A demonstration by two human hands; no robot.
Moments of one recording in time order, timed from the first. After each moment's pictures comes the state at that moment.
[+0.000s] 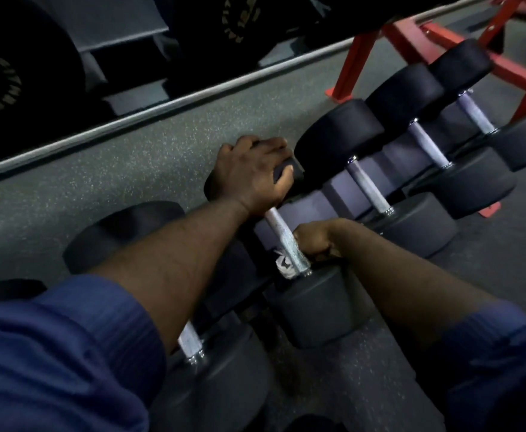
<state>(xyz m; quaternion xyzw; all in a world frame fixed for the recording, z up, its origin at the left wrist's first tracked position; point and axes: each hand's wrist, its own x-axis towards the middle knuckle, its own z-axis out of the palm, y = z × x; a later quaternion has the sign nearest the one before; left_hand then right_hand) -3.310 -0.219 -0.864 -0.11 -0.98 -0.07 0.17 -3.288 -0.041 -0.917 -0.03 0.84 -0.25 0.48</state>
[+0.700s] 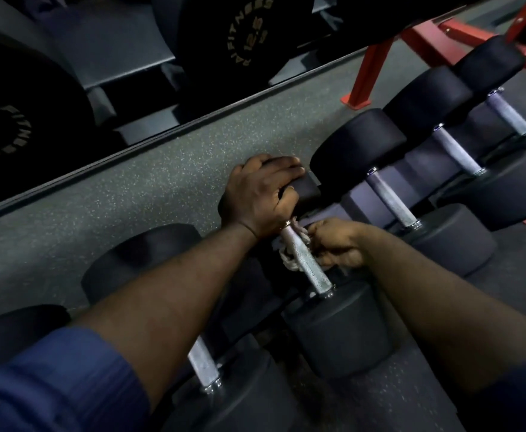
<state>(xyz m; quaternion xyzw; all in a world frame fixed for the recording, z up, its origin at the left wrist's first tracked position) -3.313 -0.228 -0.877 -0.14 -0.93 -0.23 0.26 -3.305 -0.051 -0.905 0.11 0.69 -0.57 0.43</state>
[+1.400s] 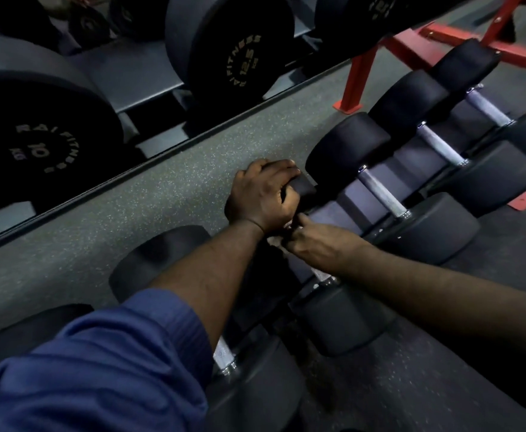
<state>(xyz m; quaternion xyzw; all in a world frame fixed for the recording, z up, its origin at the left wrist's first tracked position) -3.307 -0.223 -0.871 -0.13 -0.95 -0.16 0.24 -3.273 -0.056 -0.898 -0.51 0.84 0.16 -0.05</state>
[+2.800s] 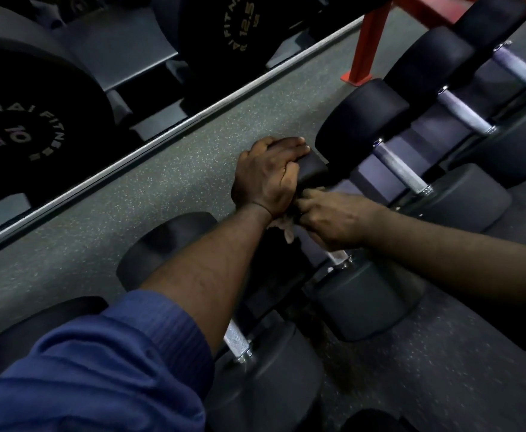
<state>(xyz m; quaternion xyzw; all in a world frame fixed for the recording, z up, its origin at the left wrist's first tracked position) -3.307 -0.228 -0.868 -0.14 -0.94 -0.23 0.21 -3.285 -0.056 -0.882 -0.54 0.83 0.09 -0.05</state>
